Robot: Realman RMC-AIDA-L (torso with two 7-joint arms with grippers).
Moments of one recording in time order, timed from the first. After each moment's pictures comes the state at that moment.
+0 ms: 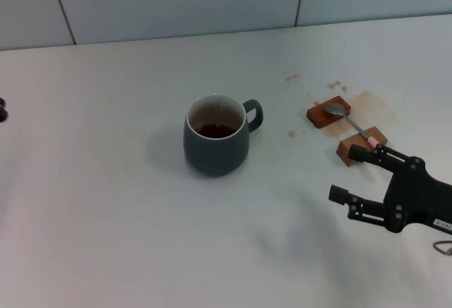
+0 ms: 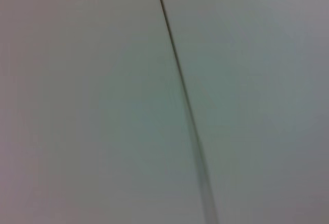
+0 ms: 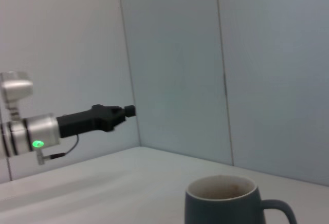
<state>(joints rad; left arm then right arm) -0.33 -1.95 -0.93 -0.43 2.40 1.06 0.15 0.31 2.07 -0.40 -0.41 -1.96 -1.69 0.83</state>
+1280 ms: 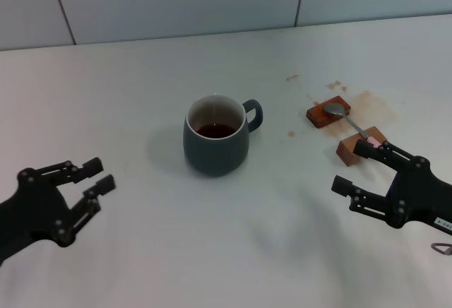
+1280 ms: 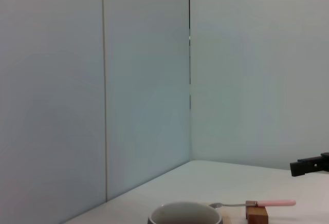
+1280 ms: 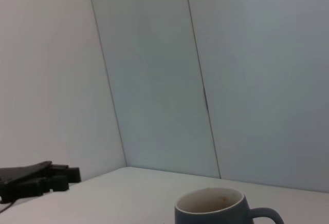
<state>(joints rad) -0.50 -2.04 -0.48 0.35 2.78 1.81 -0.60 0.30 2.08 -0.32 -0.35 -1.96 -1.69 0.83</state>
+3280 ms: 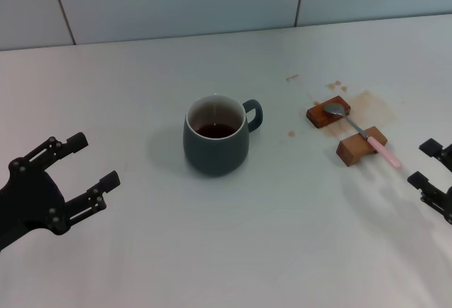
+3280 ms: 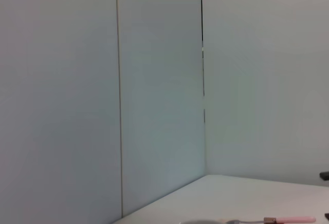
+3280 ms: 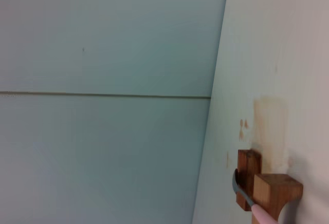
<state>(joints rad) -0.50 -2.04 -0.46 0.34 2.70 1.81 -0.60 0.21 2.05 0.11 -0.20 -2.09 -1.53 2.03</state>
